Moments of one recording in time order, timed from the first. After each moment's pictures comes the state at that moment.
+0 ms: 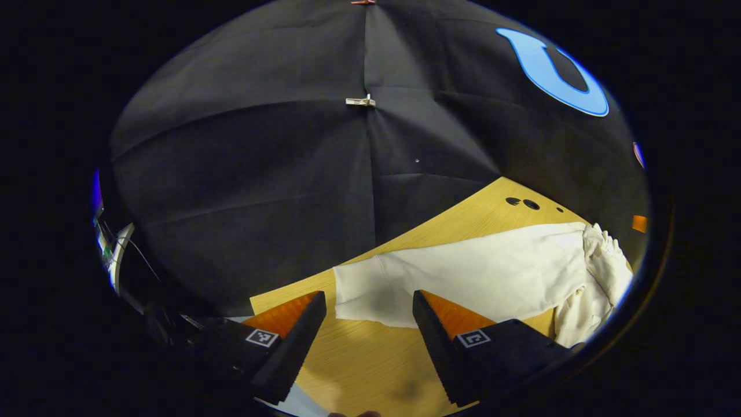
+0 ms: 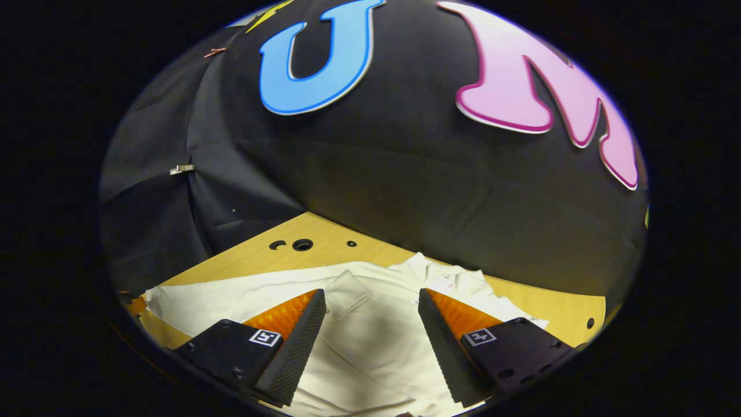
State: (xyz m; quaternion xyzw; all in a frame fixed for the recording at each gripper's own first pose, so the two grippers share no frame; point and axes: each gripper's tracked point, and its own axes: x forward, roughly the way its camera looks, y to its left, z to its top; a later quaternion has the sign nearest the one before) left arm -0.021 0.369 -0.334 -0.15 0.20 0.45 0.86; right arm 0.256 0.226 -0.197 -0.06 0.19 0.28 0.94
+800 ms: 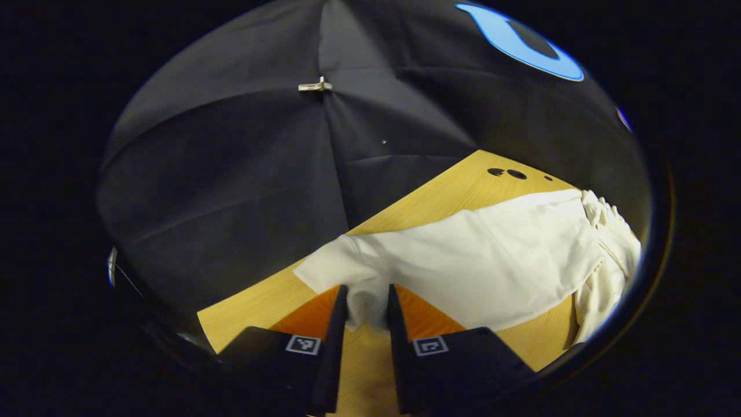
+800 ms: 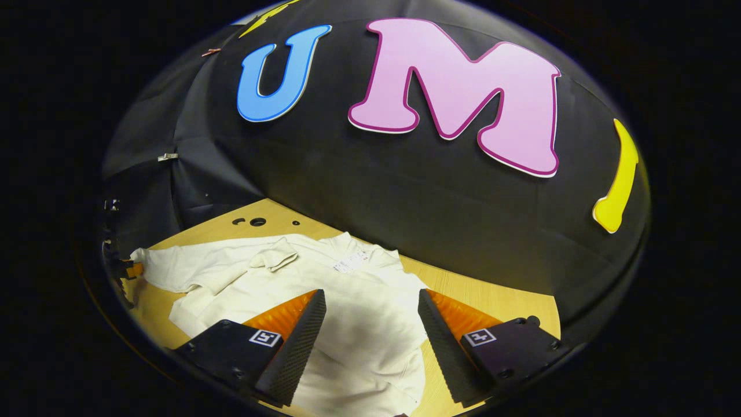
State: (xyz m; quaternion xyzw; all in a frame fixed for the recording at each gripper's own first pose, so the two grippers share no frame) left arm 0.028 0.368 -0.372 -0.09 0.25 0.38 0.89; right arm 0.222 0.074 -0.187 -0.11 0.18 0.22 0.95
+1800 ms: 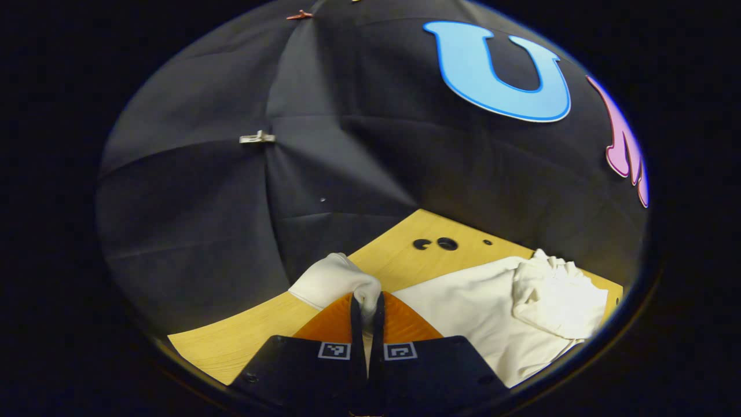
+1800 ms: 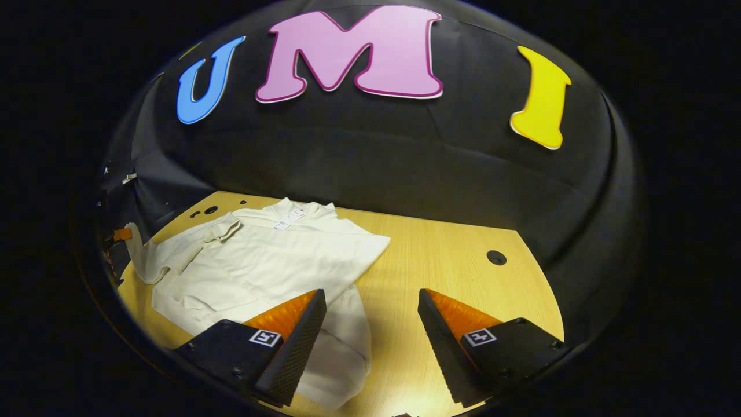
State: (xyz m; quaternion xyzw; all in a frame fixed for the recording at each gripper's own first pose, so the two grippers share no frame) left arm 0.172 0.297 -0.235 -0.11 0.14 0.30 0.94; right arm 0.185 -0.083 -0.243 -0.04 0.25 0.09 0.96
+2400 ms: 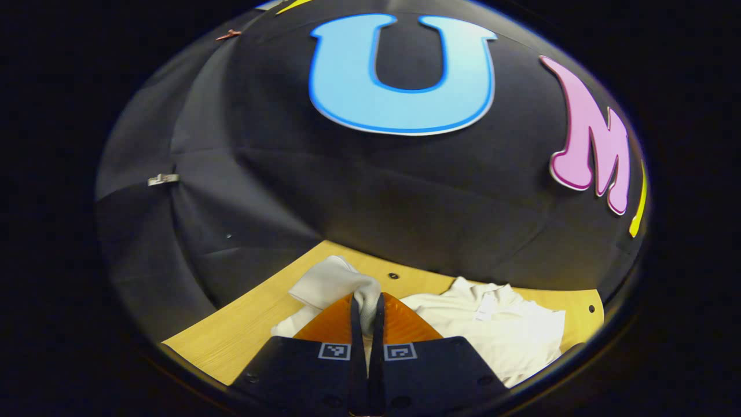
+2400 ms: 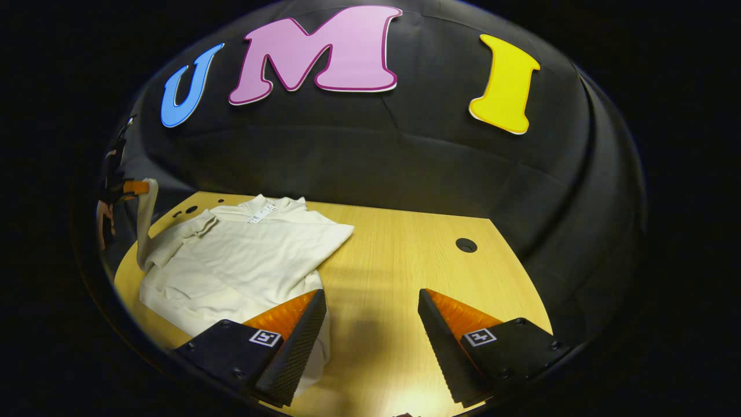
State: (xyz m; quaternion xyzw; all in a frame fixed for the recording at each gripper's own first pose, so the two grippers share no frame) left arm 0.317 0.168 -0.150 -0.07 0.10 0.16 0.98; right arm 0.175 -0.142 -0.253 -0.04 0.26 0.05 0.96
